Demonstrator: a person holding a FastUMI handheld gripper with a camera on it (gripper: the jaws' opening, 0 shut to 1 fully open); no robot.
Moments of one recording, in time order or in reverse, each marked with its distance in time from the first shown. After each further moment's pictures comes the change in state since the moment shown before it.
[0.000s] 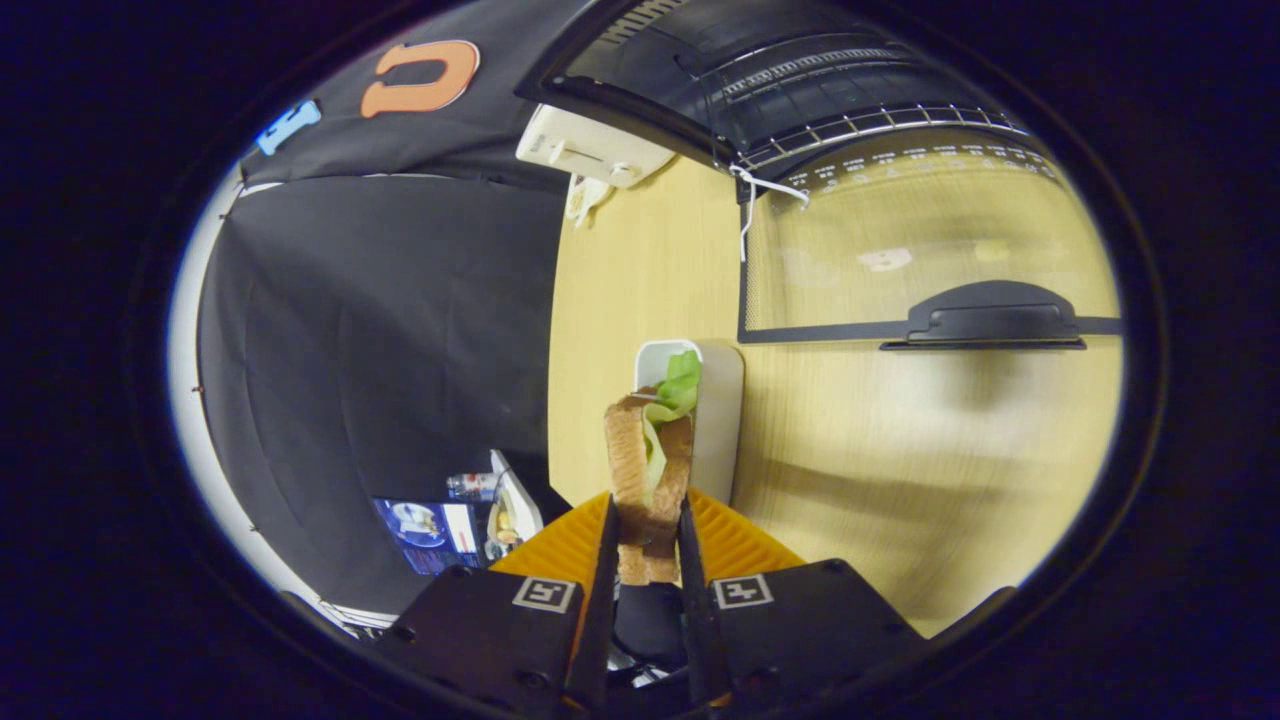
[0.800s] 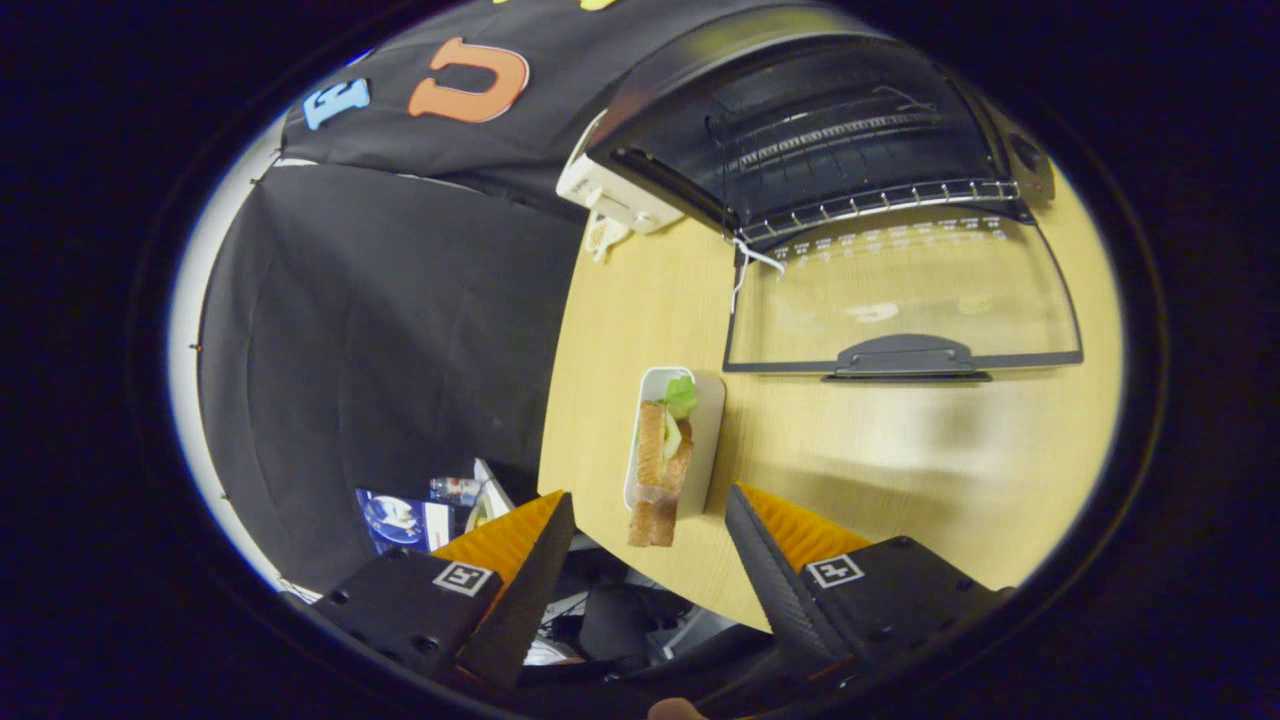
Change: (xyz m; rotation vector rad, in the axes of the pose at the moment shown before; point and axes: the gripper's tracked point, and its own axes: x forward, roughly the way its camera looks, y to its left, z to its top) arm -0.034 -0.010 0.002 -0.102 -0.088 -0.068
